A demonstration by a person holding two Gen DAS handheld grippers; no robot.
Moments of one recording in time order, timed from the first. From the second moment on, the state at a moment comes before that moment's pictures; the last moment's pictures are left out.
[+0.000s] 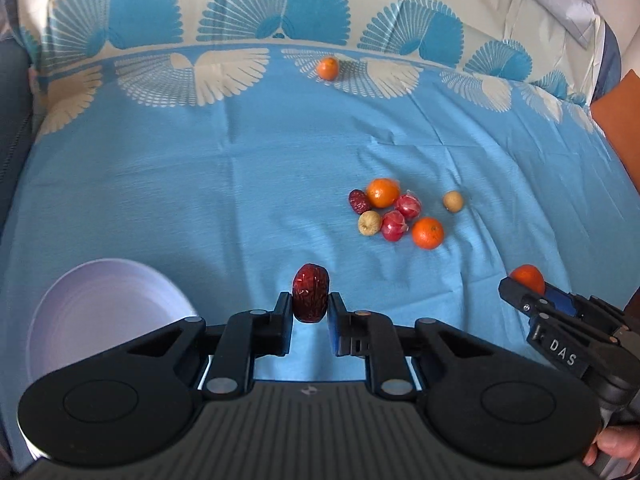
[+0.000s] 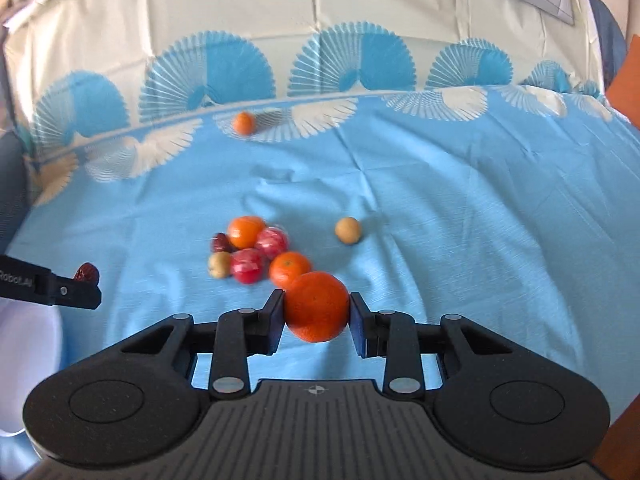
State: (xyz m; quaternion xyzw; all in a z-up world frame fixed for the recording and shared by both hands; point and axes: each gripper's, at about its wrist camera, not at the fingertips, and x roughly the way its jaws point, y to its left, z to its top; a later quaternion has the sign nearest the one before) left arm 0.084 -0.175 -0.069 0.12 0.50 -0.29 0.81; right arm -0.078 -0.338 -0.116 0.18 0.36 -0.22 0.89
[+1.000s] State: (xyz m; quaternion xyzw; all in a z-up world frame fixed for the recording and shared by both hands) left arm -0.031 0.065 0.027 0.02 0.44 -0.19 0.88; right arm -0.121 -0.131 0.004 0.13 0.38 -0.03 0.91
